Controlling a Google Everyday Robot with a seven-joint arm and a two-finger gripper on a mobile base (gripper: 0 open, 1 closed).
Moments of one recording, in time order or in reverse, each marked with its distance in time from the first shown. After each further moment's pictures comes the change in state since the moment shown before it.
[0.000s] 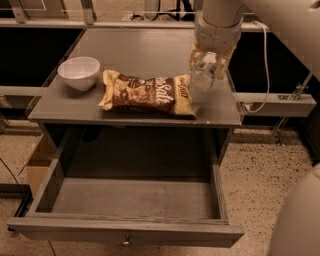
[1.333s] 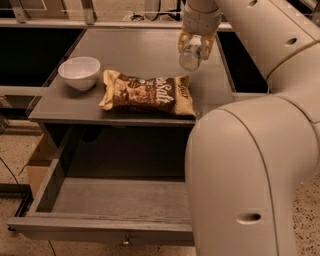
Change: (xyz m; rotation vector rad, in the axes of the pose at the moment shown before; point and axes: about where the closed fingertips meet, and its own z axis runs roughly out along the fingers) arm -0.082 0.057 0.027 -0.036 -0.047 -0.062
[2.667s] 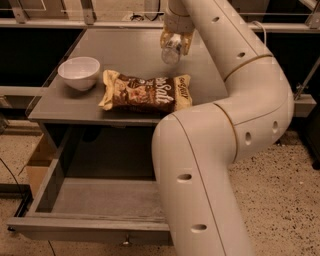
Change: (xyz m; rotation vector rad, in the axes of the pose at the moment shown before) arm -0.040 0.071 0.041 -0.093 -0.053 -0.058
